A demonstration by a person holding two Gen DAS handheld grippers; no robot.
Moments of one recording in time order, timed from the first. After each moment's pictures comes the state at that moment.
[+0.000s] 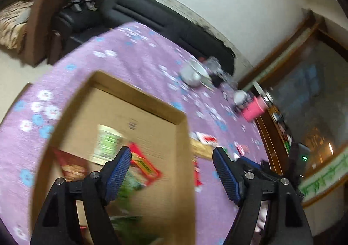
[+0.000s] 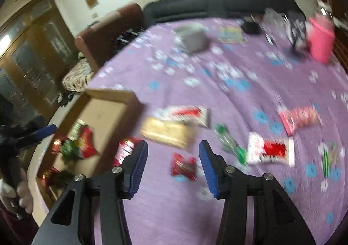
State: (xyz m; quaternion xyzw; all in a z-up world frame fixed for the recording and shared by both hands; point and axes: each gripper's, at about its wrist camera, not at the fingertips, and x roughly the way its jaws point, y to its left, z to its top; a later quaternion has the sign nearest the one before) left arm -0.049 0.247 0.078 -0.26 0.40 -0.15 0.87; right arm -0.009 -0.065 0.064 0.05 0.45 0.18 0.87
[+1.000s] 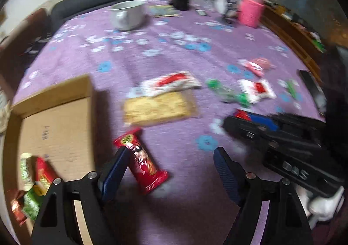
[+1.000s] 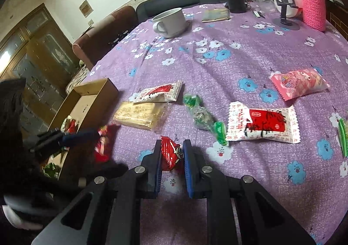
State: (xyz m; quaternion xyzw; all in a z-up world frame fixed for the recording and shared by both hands) left arm -0.020 0.046 0.032 0.05 0.50 -0.18 0.85; right arm -0.011 -0.104 0.020 0.11 0.45 0.19 0.87
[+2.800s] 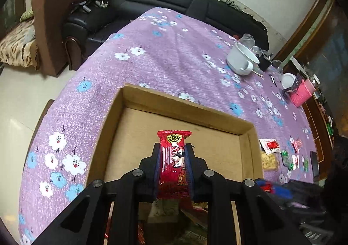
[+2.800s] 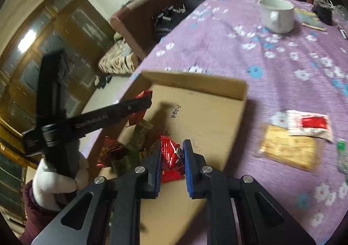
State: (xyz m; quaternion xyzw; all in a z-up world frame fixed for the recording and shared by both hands) left arm 0.038 0.278 0.038 -0.16 0.47 -0.06 0.86; right arm 0.023 0.089 0.051 0.08 0.50 0.32 0.80
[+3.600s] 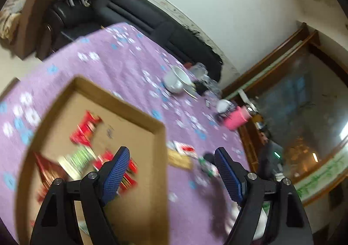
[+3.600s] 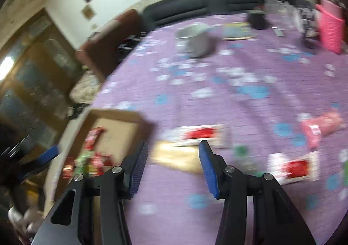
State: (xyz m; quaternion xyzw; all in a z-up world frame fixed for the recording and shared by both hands) left arm -0.044 0.246 0.089 -0.32 0.38 -0.19 0.85; right arm 0.029 -0.060 0.071 0.11 0.45 0.19 0.87
